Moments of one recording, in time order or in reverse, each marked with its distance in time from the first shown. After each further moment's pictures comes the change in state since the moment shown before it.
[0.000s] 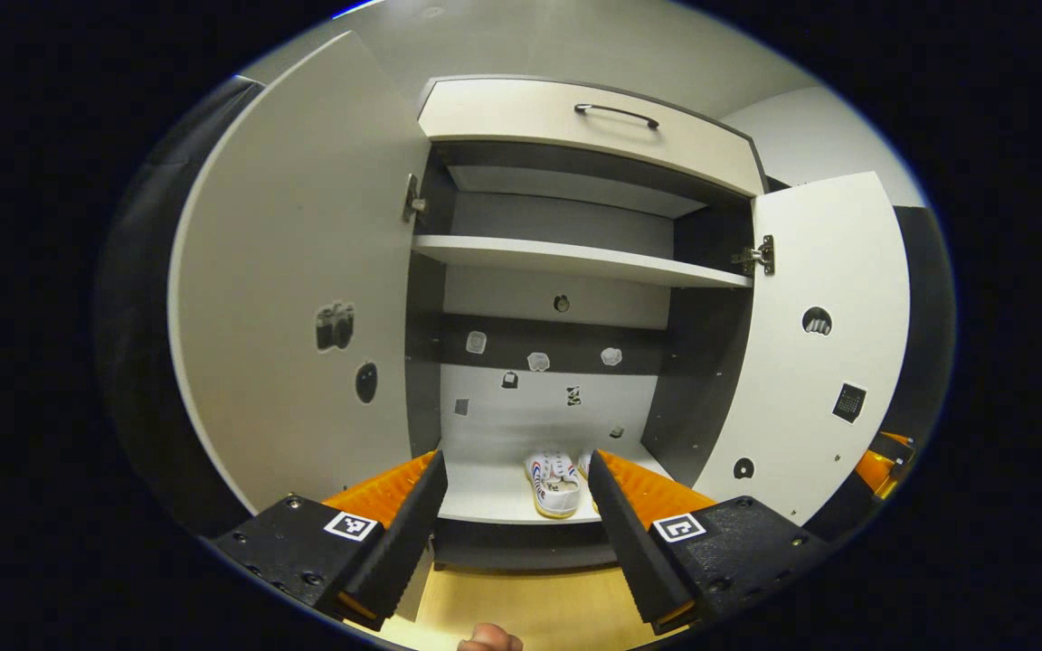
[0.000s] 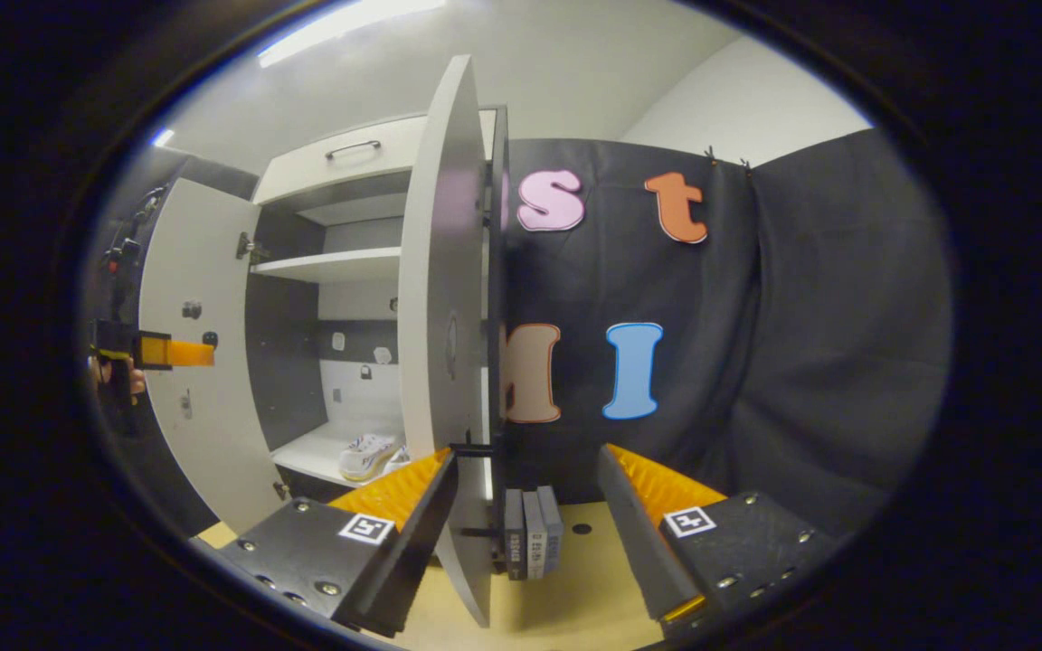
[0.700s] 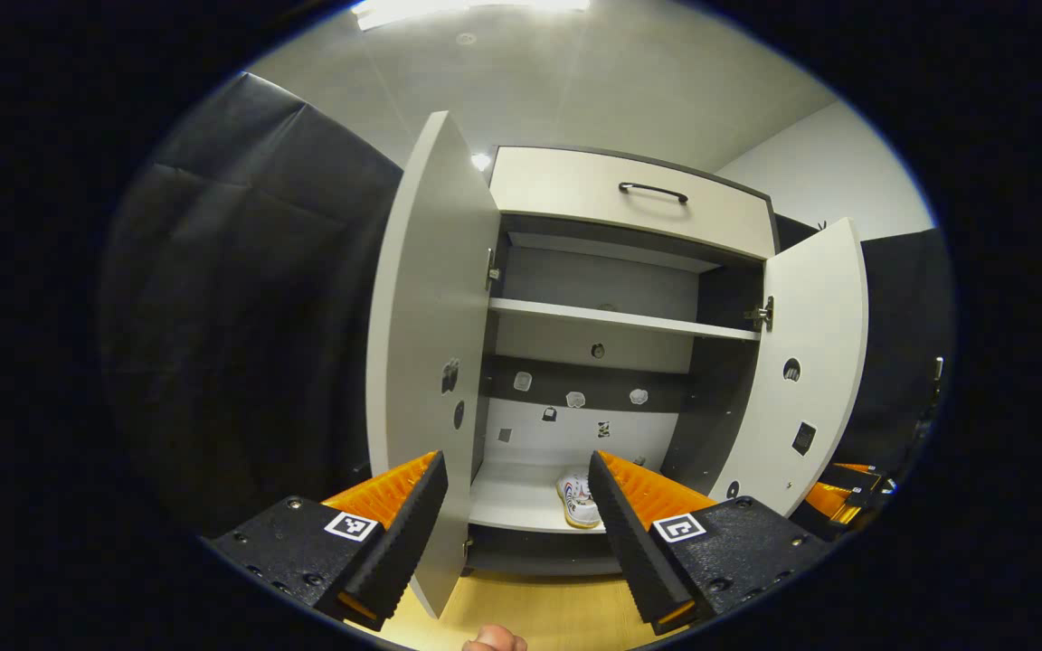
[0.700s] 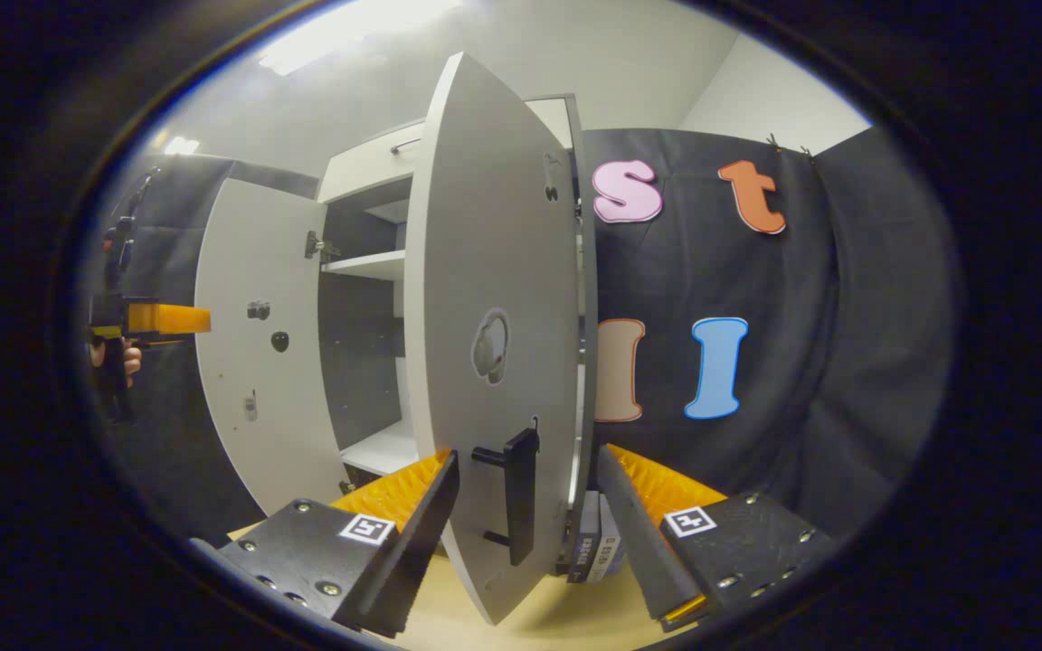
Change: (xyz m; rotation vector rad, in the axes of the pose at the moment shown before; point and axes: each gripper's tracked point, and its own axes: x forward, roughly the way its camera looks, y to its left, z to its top) left arm -0.082 0.045 0.044 -0.048 -0.127 0.095; right arm 0.015 0.080 -0.003 0.000 0.024 0.227
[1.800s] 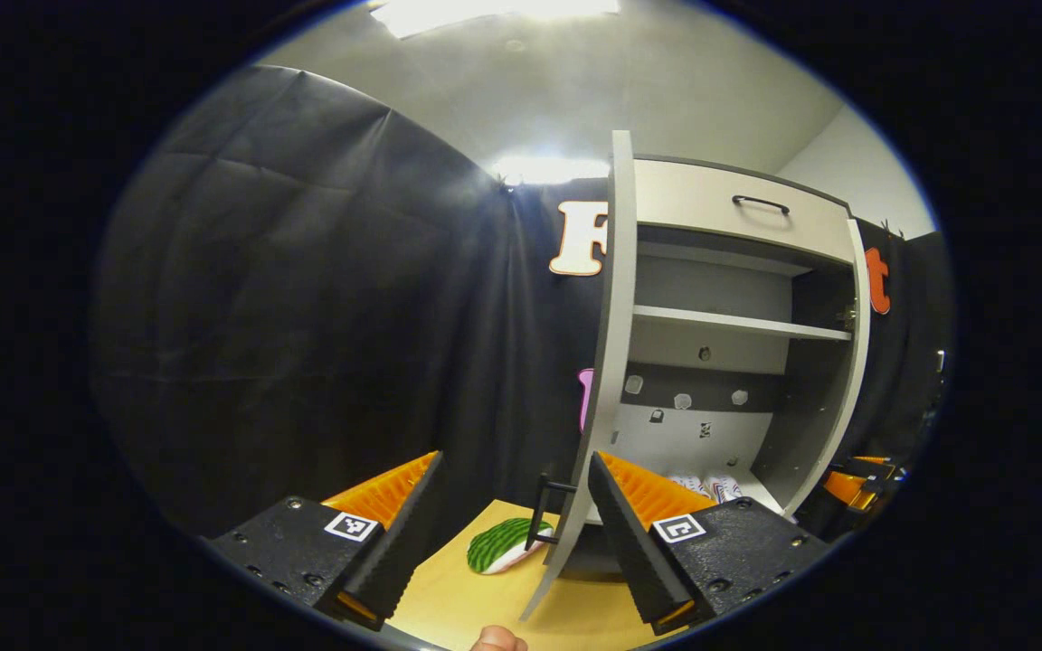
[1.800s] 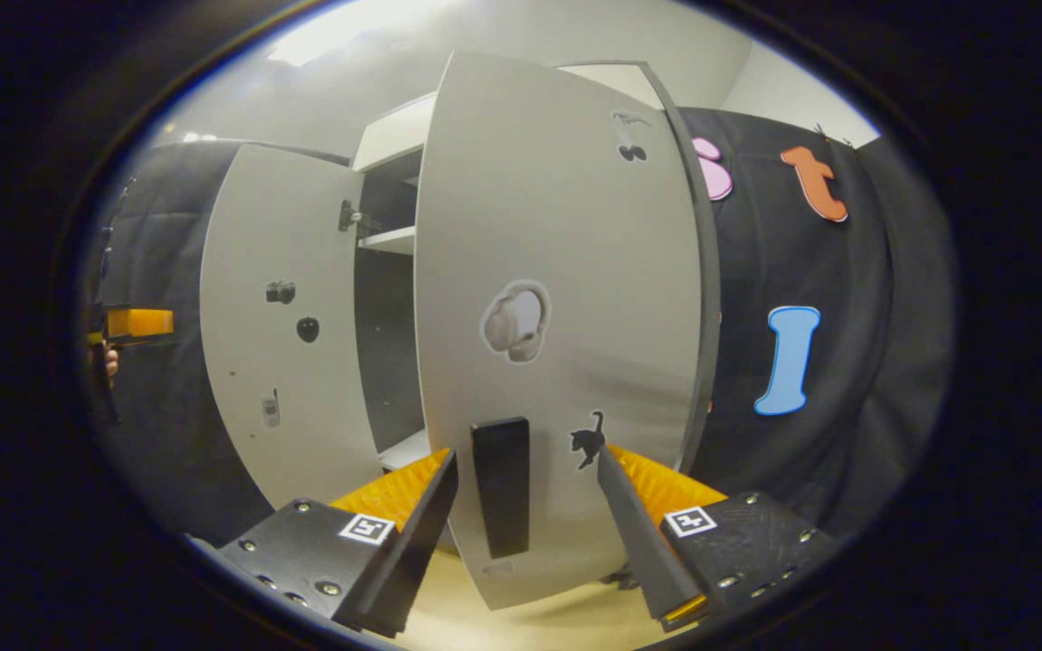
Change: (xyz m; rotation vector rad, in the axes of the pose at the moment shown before) left arm -0.028 0.135 -0.002 0.036 -0.008 0.256; right arm 0.073 0.090 -0.015 -0.007 0.048 0.096
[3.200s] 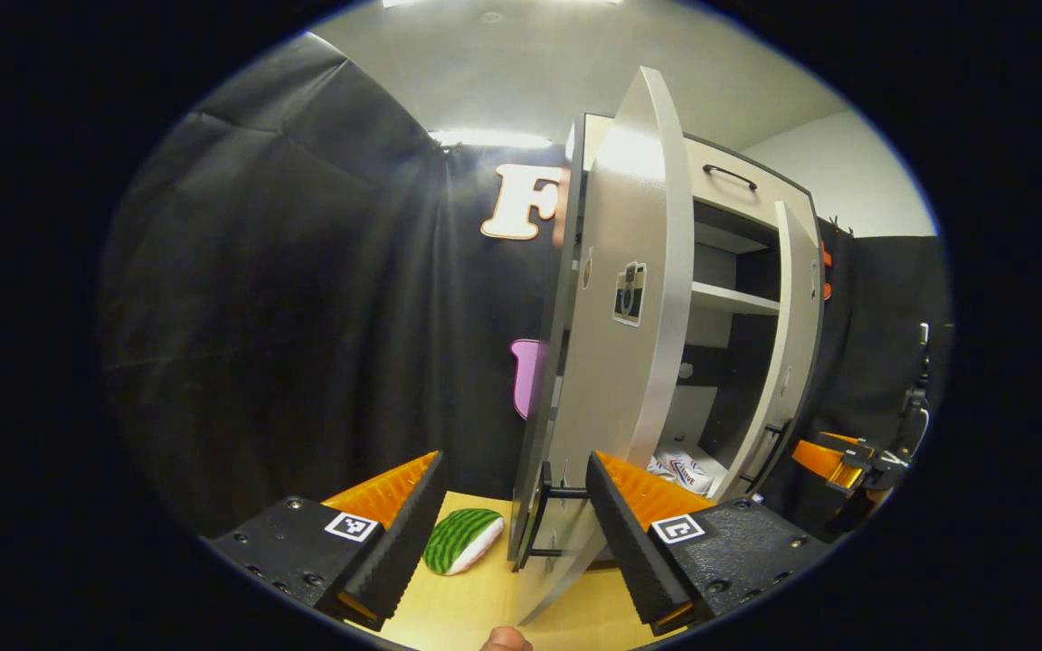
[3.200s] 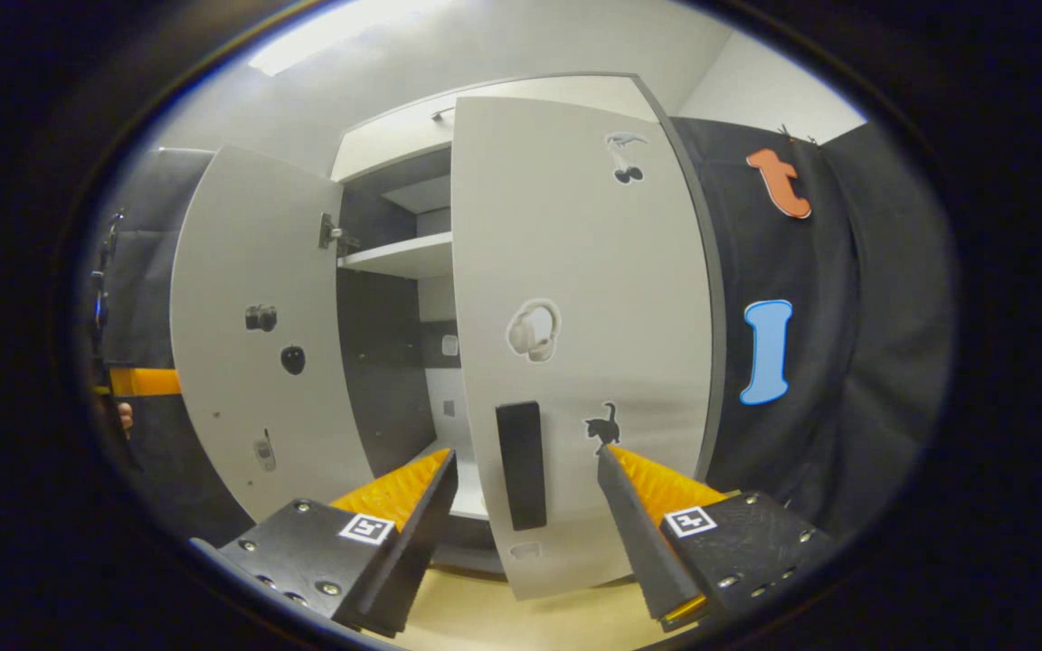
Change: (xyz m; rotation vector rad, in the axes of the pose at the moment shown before) left arm 0.010 -0.037 -0.018 -0.025 0.102 -0.321; right arm 0.006 0.043 0.010 0.091 -0.066 -0.146
